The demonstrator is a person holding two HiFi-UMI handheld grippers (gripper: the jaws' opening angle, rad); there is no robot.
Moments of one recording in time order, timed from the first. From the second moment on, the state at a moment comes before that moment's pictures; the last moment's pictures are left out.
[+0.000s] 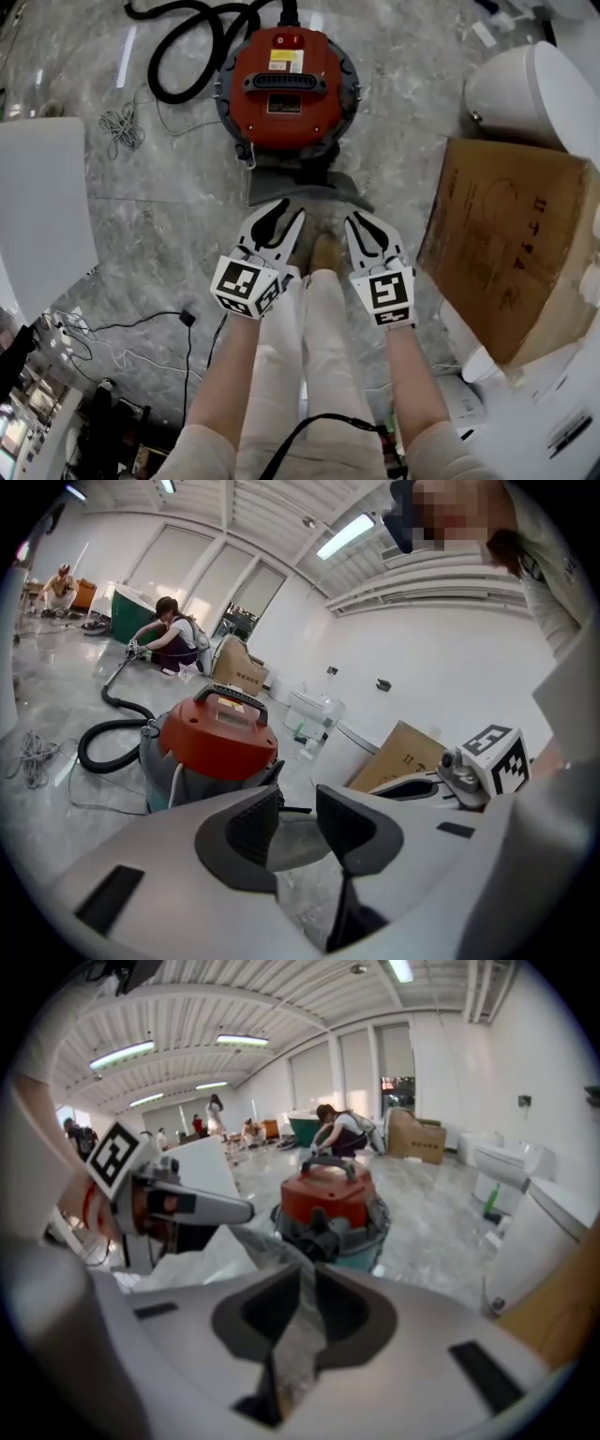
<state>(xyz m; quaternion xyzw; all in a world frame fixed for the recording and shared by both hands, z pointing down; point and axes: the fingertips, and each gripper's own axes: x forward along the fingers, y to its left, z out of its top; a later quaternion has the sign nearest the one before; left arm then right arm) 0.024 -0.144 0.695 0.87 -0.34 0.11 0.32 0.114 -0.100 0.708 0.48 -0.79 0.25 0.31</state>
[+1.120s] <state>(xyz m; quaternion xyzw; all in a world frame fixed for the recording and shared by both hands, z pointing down) 0.028 -0.150 0.770 0.88 -0.26 0.38 0.14 0.088 -0.131 0.787 0.27 -0.83 0.18 0.46</state>
